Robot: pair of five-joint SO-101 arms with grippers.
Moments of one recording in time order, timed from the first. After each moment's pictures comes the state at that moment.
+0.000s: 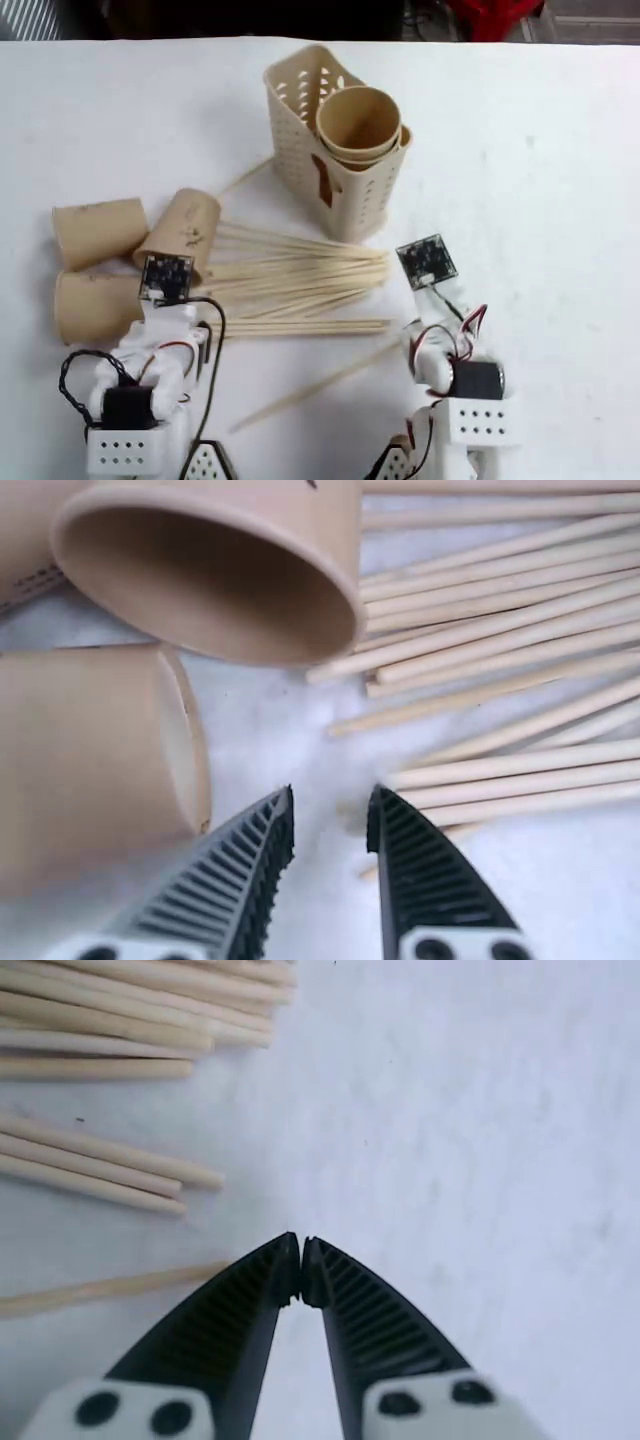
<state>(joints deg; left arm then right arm) -7.2 -103.3 97.1 72.7 -6.3 -1.1 -78.5 85.4 60.0 24.4</state>
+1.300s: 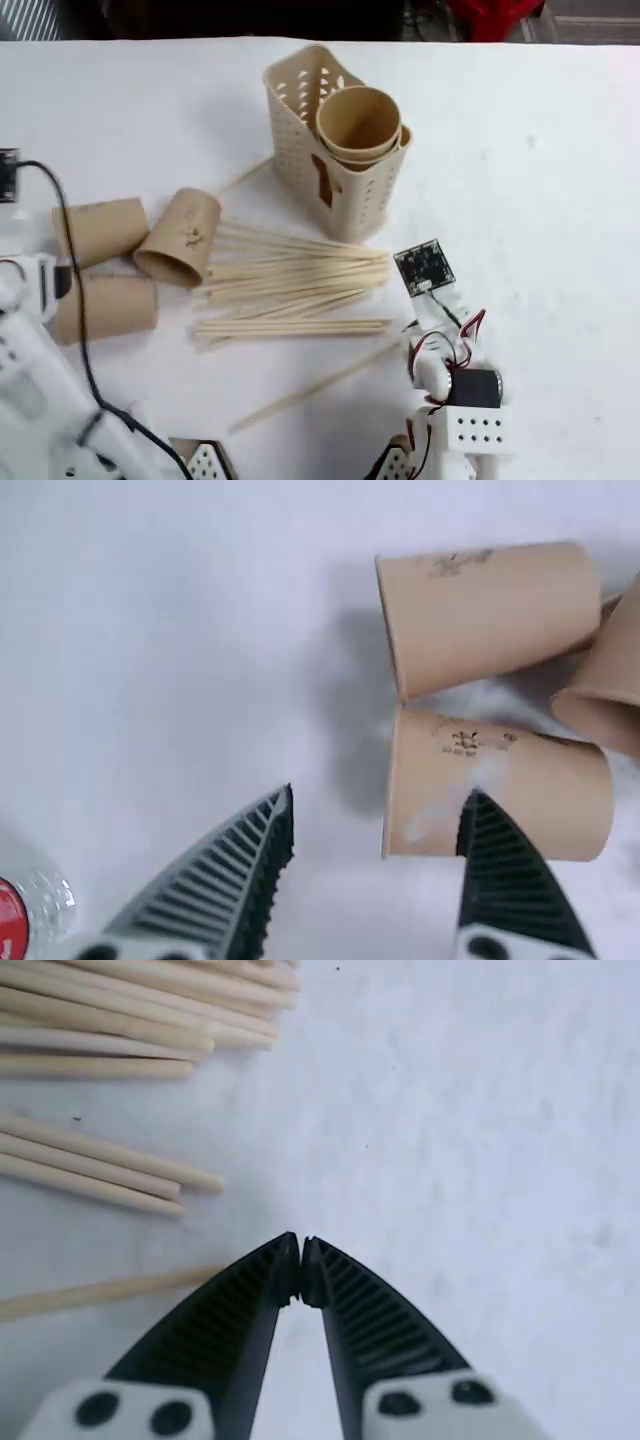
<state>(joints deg) -46.6 -41.4 30.8 79.0 -31.2 -1.1 -82.2 87.7 60.0 24.9</state>
